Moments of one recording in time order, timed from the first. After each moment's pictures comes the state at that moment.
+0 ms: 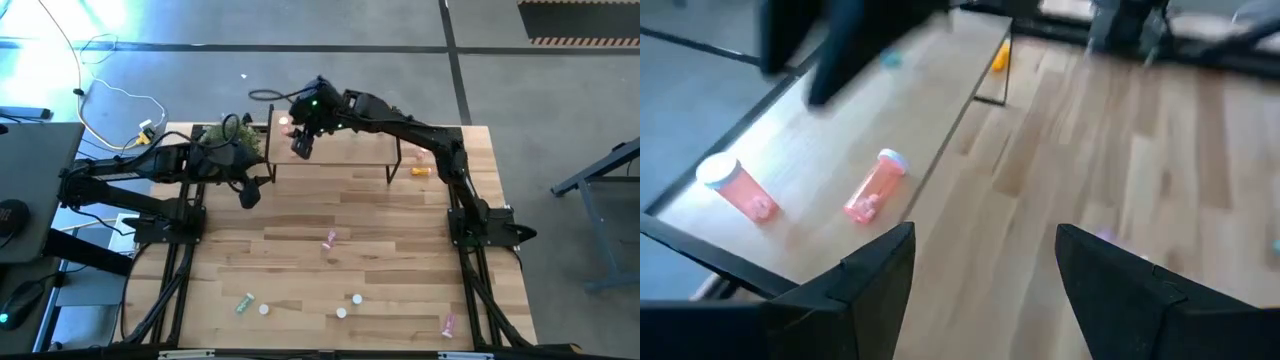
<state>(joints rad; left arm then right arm) 0.22 0.99 1.06 -0.69 -0.26 -0.11 -0.32 2.15 2.36 -0.87 -0.02 -0.04</state>
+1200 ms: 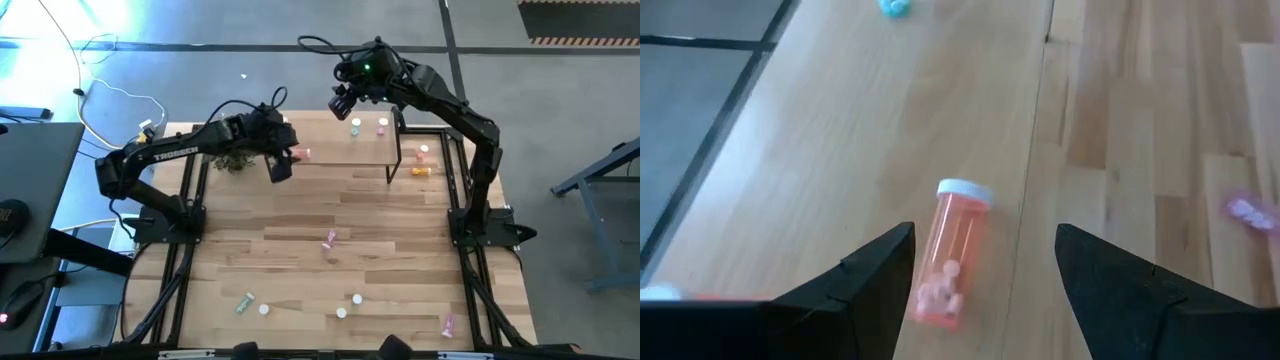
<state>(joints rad) 0.58 1.42 1.16 -0.52 0.08 0.30 -0.45 1.88 2.31 -1.01 0.26 -0.01</state>
